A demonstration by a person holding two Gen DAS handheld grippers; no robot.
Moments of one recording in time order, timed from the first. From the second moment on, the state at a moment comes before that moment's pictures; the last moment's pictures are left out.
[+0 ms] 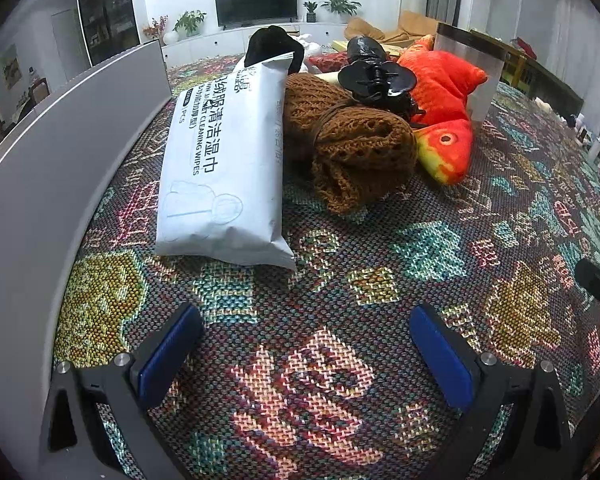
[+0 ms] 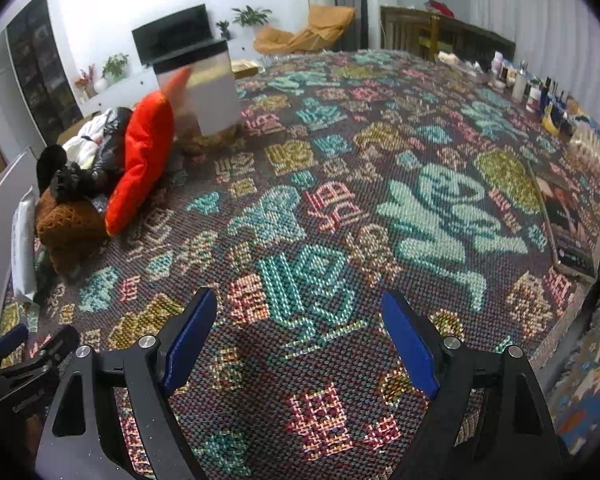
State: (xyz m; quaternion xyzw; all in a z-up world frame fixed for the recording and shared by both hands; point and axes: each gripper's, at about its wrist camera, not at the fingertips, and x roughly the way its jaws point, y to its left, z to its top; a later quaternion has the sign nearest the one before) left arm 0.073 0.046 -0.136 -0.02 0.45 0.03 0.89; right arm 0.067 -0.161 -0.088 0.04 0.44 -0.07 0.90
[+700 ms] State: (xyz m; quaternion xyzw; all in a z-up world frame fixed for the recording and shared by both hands) left arm 0.097 0.066 -0.133 0.00 0.46 -0.02 0.89; right arm 0.076 -0.151 -0.102 0.00 0.47 -0.08 0.88
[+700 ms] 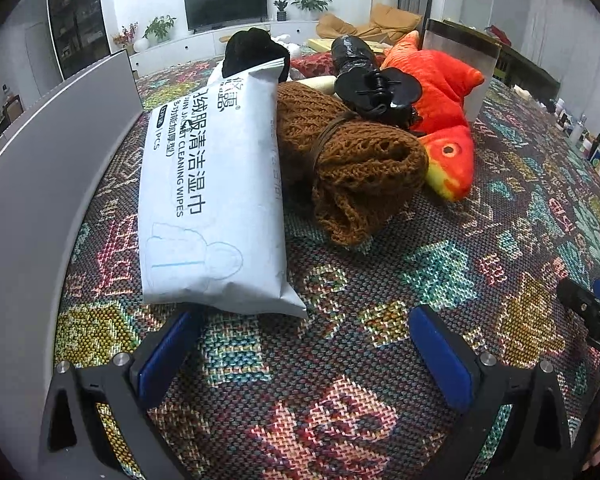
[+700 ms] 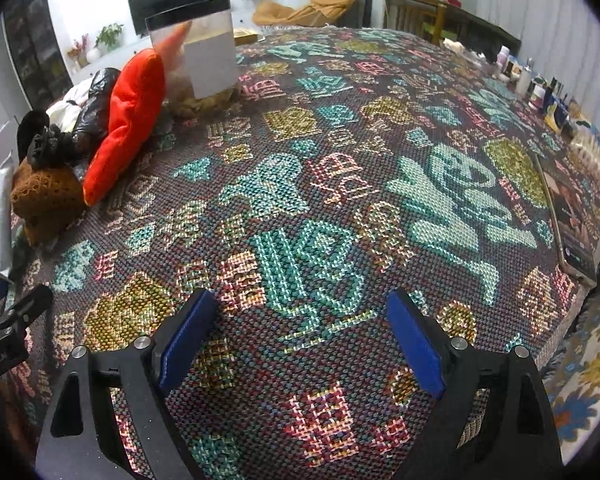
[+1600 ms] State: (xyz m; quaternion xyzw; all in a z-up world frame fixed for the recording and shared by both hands) left arm 0.096 0.064 -0.134 -0.01 0.46 -0.02 0.89; right arm 0.078 -0.149 -0.102 0.00 0.47 -0.08 0.88
